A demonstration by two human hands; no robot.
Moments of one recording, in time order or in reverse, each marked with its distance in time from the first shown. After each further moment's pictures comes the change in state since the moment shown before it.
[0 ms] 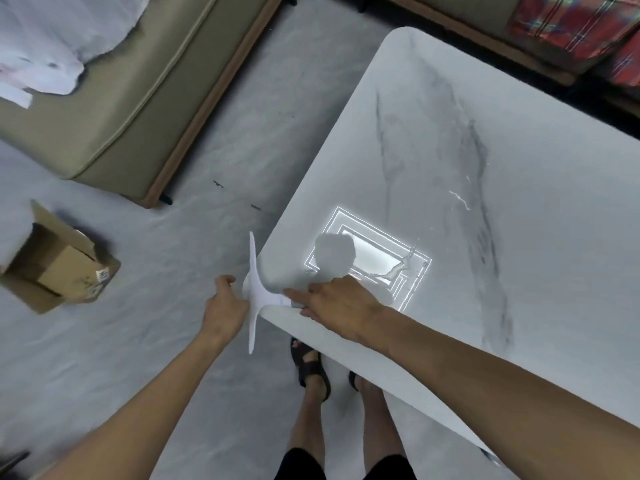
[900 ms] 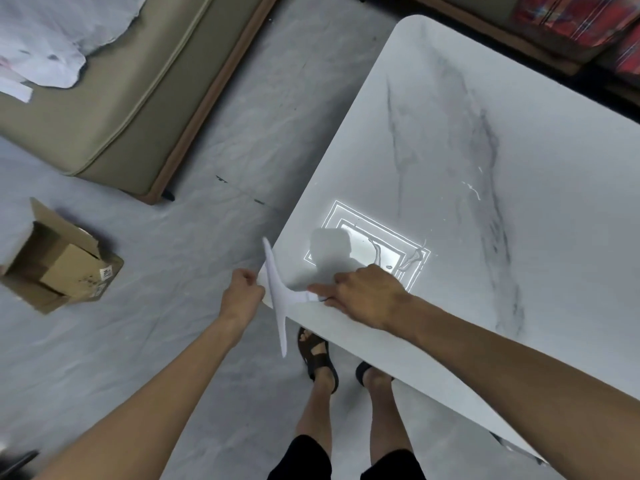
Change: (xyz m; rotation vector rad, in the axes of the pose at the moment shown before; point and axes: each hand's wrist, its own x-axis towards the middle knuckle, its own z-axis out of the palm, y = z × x) left_hand 0.017 -0.001 -0.003 -0.181 -0.077 -0.086; right_hand -0.001 0.008 0.003 -0.037 0.023 0.012
